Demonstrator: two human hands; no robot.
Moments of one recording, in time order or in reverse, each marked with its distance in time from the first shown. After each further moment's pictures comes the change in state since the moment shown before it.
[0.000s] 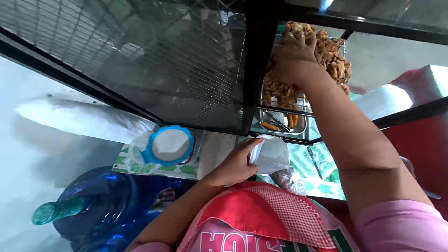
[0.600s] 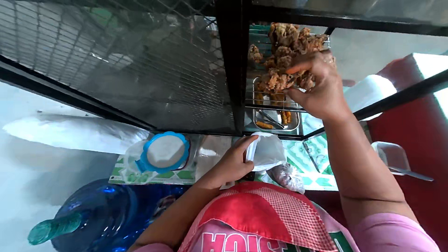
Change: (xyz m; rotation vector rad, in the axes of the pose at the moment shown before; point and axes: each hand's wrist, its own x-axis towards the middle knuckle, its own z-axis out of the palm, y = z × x) left_hand 0.006 0.006 0.002 0.037 -0.020 -0.025; right_hand -0.112 0.046 0.029 0.619 0.685 -0.406
